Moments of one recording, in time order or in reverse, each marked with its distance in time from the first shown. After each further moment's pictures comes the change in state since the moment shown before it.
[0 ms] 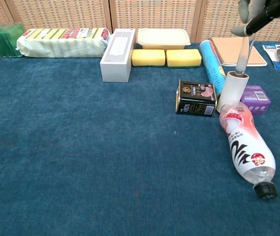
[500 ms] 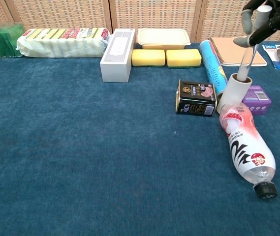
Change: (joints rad) left arm 0.008 0.000 0.001 0.005 0.008 0.019 -0.005; right arm -0.029 -0.007 -0.029 0.002 -0.009 -0.003 0.028
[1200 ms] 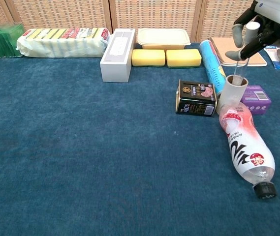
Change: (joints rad) left arm 0.007 0.004 -0.001 0.006 0.005 0.020 -0.018; right arm -0.015 -0.065 -0.025 0.046 -0.042 -0.006 0.044
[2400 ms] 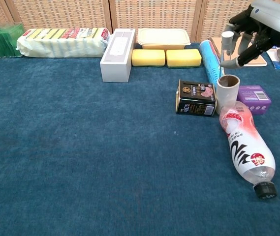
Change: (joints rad) left arm 0.007 0.002 0.004 0.007 0.016 0.021 -0.011; right arm -0.031 -0.013 -0.010 0.046 -0.093 -0.050 0.072
